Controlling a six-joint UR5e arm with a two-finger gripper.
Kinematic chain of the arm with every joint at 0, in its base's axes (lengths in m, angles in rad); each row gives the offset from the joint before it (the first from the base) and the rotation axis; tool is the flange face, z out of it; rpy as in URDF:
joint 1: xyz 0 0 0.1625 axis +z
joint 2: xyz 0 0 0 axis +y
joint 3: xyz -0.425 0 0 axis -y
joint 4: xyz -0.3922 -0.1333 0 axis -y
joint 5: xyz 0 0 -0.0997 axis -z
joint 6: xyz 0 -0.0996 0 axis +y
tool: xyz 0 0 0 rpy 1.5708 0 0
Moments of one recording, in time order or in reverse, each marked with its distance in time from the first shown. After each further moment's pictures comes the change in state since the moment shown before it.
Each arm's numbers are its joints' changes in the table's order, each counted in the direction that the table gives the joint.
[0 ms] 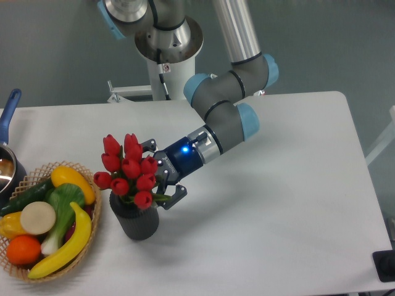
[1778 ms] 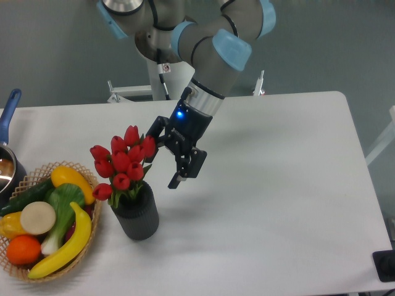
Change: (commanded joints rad) arm -0.005 -0.293 -0.008 -0.003 0.726 0.015
